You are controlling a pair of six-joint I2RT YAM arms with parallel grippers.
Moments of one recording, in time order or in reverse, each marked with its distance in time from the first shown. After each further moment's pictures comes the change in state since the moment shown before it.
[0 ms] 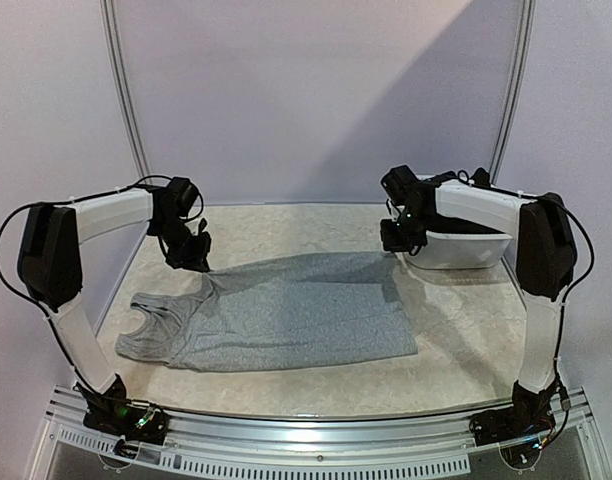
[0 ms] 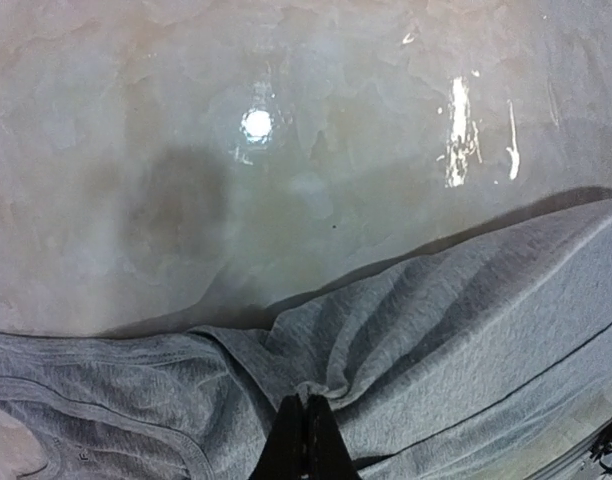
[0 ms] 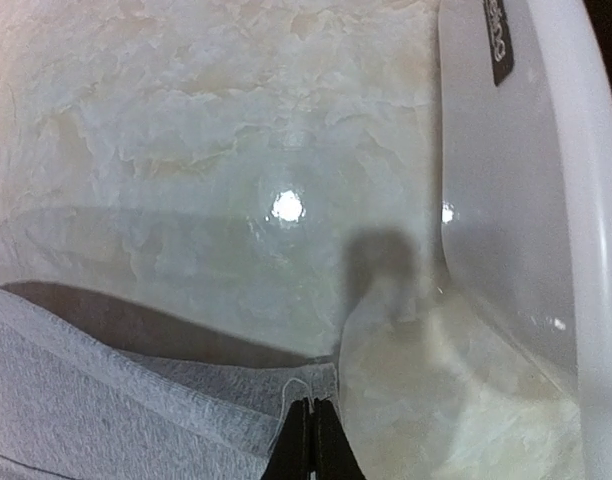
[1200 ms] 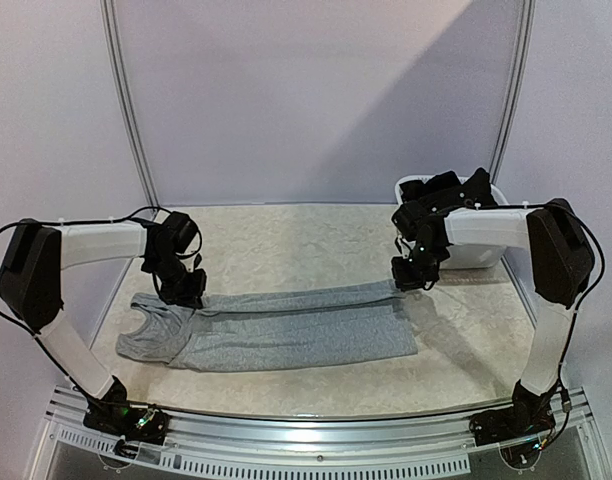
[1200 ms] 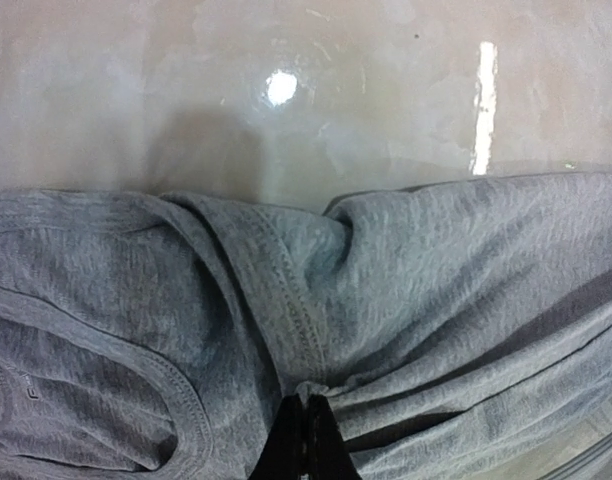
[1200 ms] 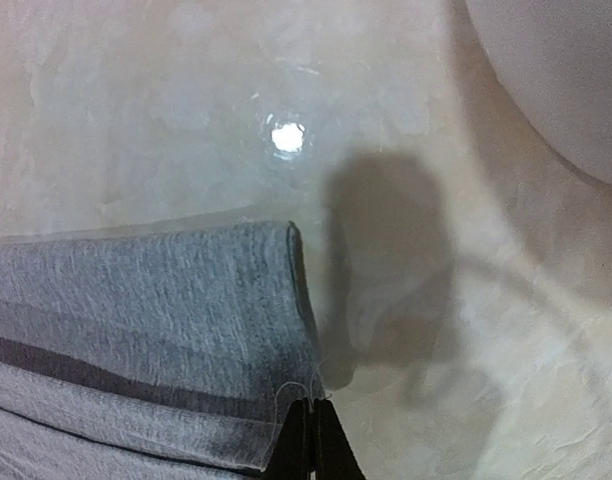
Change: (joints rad) left arm -0.070 -0.177 -0.353 0.098 -0.065 -0.072; right arm 0.000 -0.124 -0.367 0.093 -0.085 -0.005
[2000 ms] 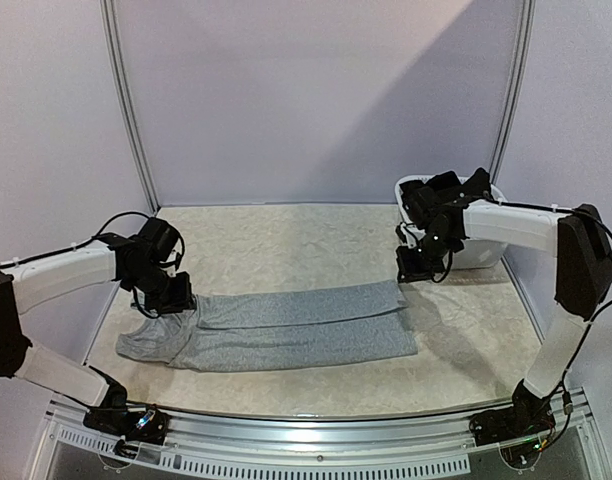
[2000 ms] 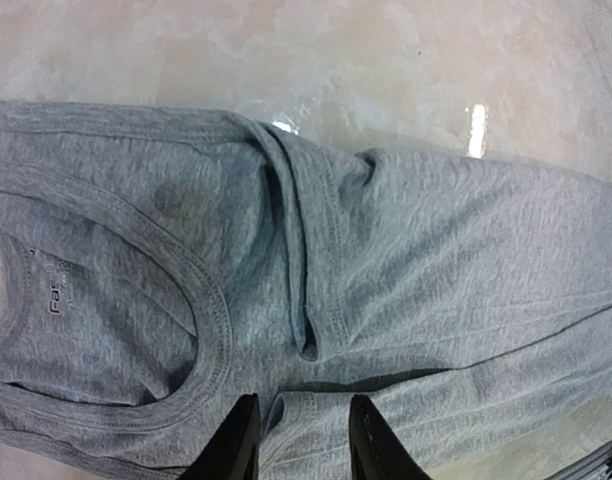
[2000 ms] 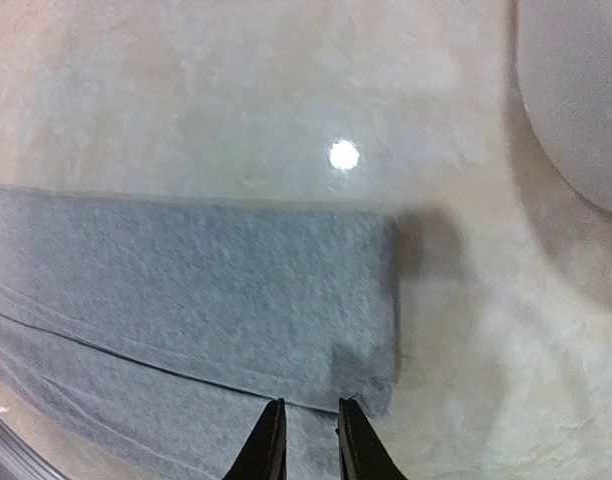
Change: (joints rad) left arm -0.040 -0.310 -0.185 0.038 -0.075 -0.156; right arm 0.000 -0.143 -0.021 -0.039 -0.117 -0.063
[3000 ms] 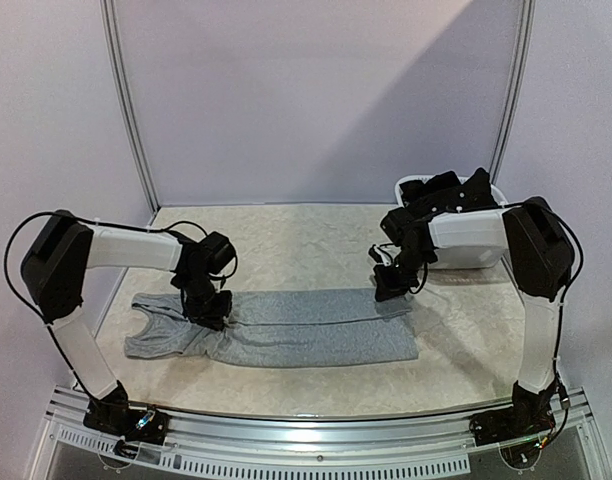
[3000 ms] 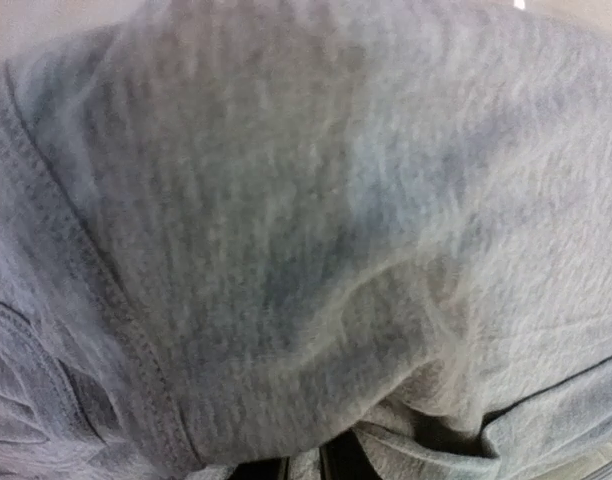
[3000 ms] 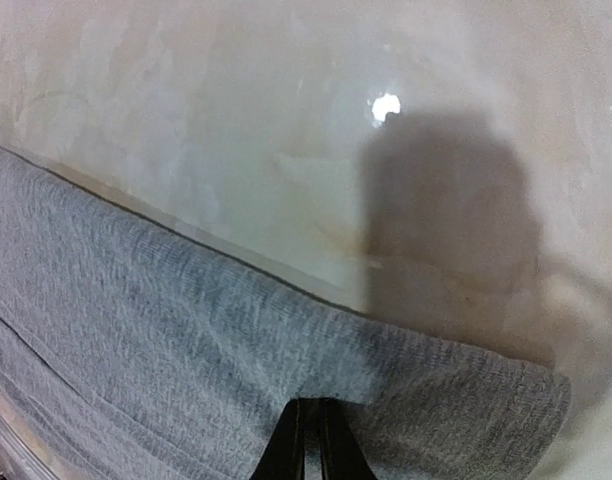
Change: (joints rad) left arm -0.177 0.444 0.196 -0.030 0.013 -0.013; right arm 0.021 0.275 0.084 0.077 -0.160 -0.098
